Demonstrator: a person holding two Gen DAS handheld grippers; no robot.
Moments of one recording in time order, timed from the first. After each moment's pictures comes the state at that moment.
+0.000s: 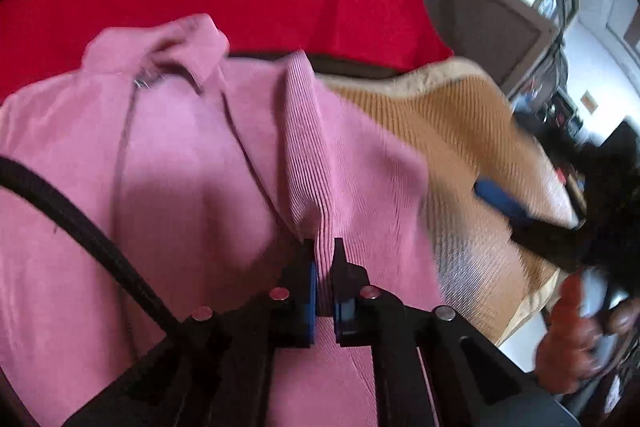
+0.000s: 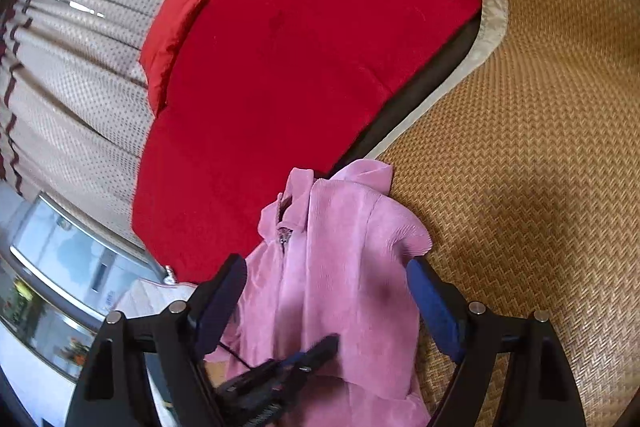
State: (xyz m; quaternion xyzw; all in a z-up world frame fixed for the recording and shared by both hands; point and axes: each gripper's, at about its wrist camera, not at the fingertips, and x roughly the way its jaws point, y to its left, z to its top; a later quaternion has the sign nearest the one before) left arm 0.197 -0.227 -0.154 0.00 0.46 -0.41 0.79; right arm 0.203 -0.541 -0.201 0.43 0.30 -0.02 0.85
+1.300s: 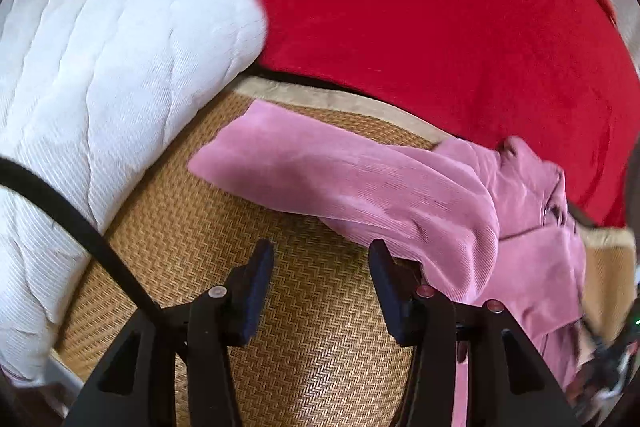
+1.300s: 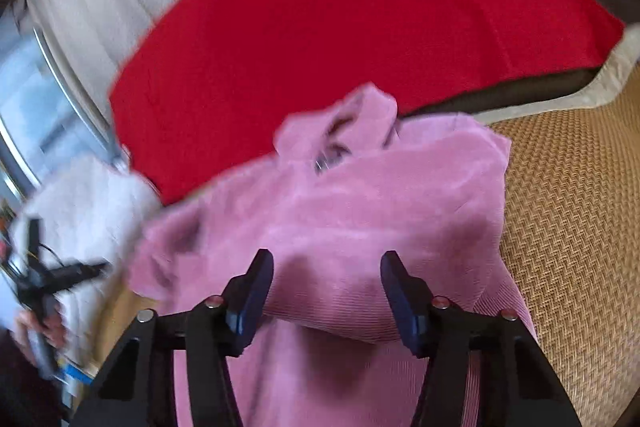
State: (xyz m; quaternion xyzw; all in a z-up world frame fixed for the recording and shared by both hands) left arm 0.314 0.139 -0.117 -0.09 0.50 -0.05 0.86; right arm 0.302 -0.380 -0.244 0.19 0.43 0.00 0.88
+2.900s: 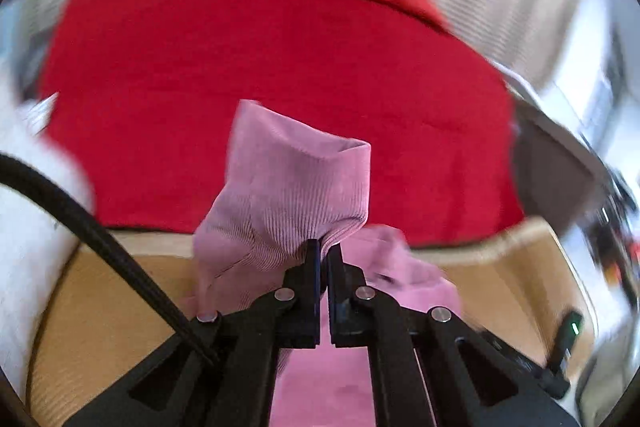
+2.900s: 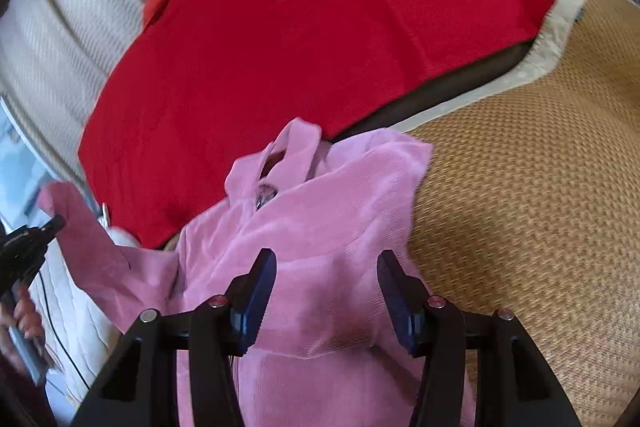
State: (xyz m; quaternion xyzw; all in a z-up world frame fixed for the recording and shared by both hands) left arm 0.265 -0.075 0.018 -0.03 0.33 -0.28 0.90; right arm 0.269 -0.464 -0.209 0.31 0.36 -0.07 0.88
